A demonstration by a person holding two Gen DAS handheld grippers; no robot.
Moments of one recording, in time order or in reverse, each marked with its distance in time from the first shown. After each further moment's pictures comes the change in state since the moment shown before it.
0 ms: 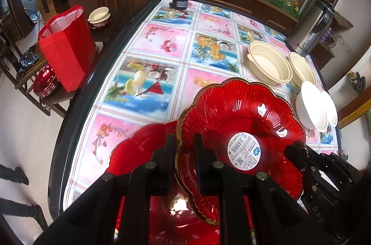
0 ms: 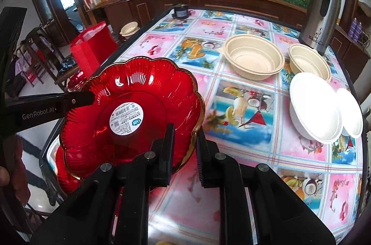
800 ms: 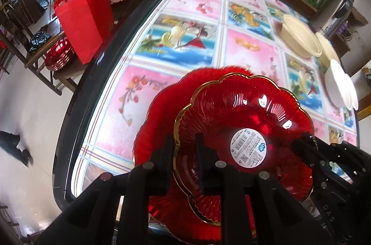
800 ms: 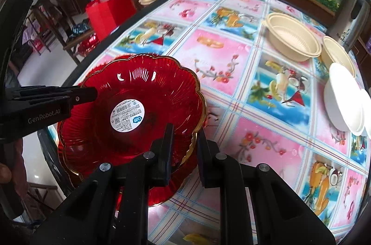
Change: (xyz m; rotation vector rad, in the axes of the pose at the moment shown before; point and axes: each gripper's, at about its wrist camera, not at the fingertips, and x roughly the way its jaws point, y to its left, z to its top) left arm 0.032 0.051 -0.051 -0.039 0.107 0.080; right arm 0.042 0.054 -0.029 -0.122 0.160 0.037
